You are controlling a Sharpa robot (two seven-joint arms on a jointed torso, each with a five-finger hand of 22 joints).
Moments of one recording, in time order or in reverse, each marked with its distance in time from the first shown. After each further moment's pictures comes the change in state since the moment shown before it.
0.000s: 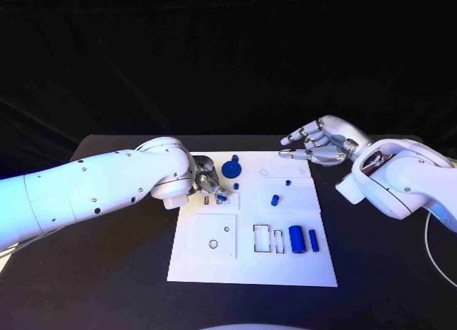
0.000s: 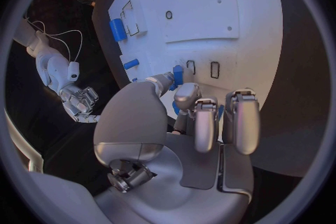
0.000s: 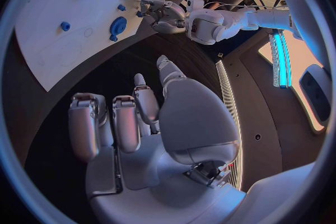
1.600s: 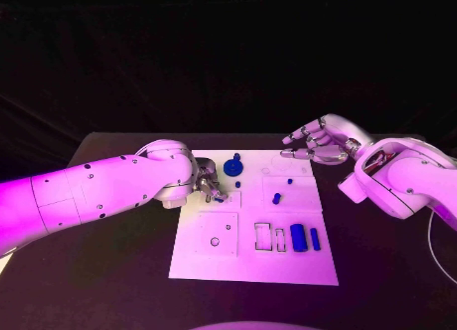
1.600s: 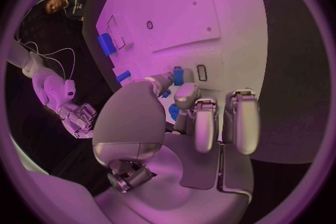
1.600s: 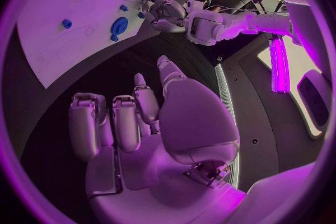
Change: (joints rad) left arm -0.029 0.003 0.009 -0.006 -0.139 0.066 0.014; left_hand -0.030 -0.001 0.041 -0.022 -0.004 0.000 0.004 0.008 0.009 0.004 -0.003 0.000 0.000 0.000 0.000 0.000 0.000 0.000 0.000 0.000 0.000 0.000; right arm -0.001 0.004 0.000 0.000 -0.046 0.002 -0.001; right_hand 0.000 0.000 -0.005 0.005 0.000 0.000 0.000 0.000 0.000 0.000 0.000 0.000 -0.001 0.000 0.000 -0.004 -0.001 0.000 -0.004 -0.004 0.000 0.000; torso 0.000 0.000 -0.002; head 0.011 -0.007
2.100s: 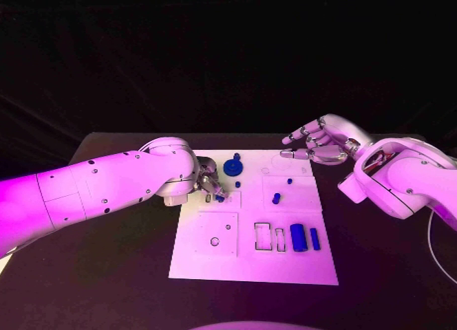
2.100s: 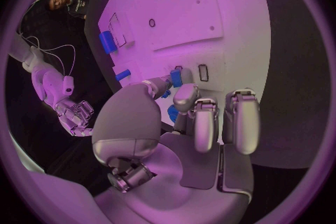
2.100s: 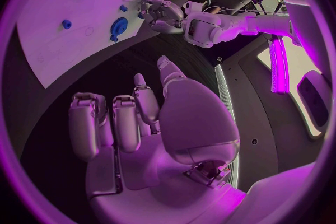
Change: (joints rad) left arm 0.005 0.023 0.003 -0.041 0.041 0.030 0.000; left_hand -0.137 0.054 0.086 -0.019 0.004 0.015 -0.015 0.017 0.018 0.018 -0.004 0.016 0.018 0.000 0.000 0.000 0.000 0.000 0.000 0.000 0.000 0.000; right arm 0.000 0.000 0.000 0.001 -0.004 0.002 0.000; right_hand -0.004 0.004 0.000 0.000 0.000 0.000 0.000 0.000 0.000 0.000 0.000 0.000 -0.001 0.000 0.000 0.000 0.000 0.000 0.000 0.000 -0.004 0.000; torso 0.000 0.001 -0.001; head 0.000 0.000
